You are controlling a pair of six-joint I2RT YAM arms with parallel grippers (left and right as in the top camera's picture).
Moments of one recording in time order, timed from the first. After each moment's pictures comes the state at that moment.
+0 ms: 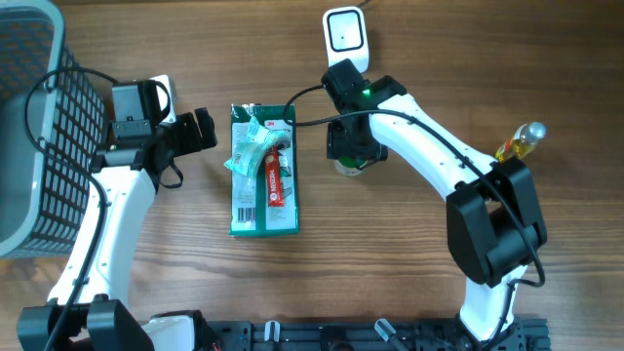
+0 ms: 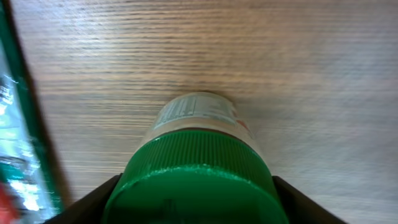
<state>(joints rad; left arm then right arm) 0.06 1.43 1.02 -0.54 0.05 -0.17 0.53 2.02 1.56 -0.99 0.04 0.51</state>
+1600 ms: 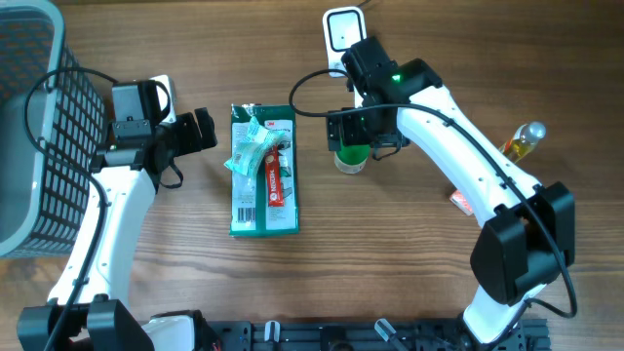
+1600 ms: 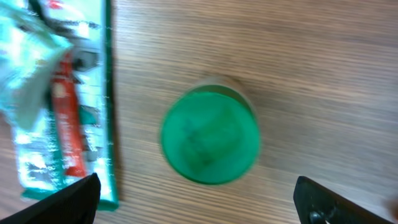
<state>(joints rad) 0.06 1.43 1.02 -0.54 0.05 -0.17 0.48 1.89 1.63 -1.09 -0.11 0.37</state>
